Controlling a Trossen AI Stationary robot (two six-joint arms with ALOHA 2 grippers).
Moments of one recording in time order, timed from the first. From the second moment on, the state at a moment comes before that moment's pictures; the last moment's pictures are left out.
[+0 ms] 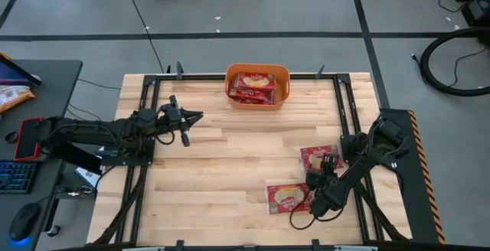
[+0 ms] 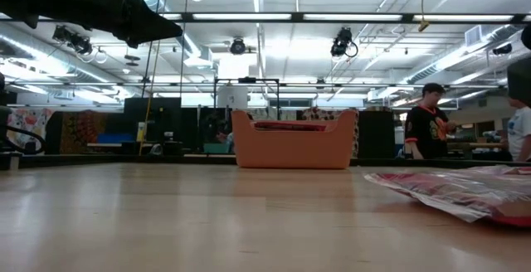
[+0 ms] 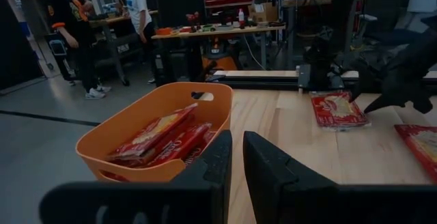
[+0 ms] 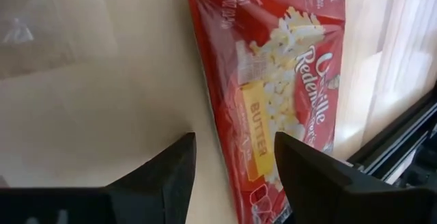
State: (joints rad) left arm 0.07 0.65 0.30 0.29 -0.32 0.09; right arm 0.82 1.84 0.92 -1.19 0.29 1.07
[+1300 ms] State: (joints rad) left arm 0.07 0.65 0.30 0.29 -0.32 0.09; right arm 0.72 1.79 0.90 -1.15 0.38 1.06
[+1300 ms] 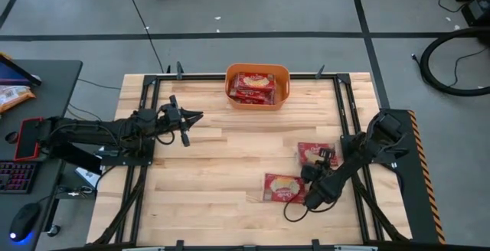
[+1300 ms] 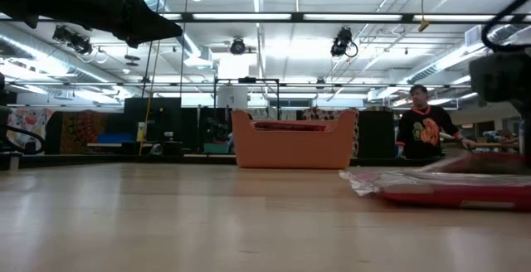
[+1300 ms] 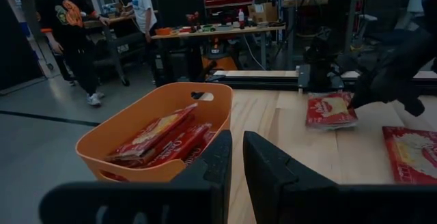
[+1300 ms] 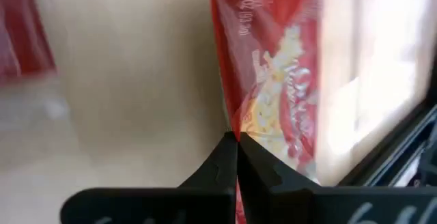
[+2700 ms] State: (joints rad) left arm 0.07 0.65 0.30 0.29 -0.32 0.09; right arm 0.24 1.79 1.47 -1.01 0.95 0.14
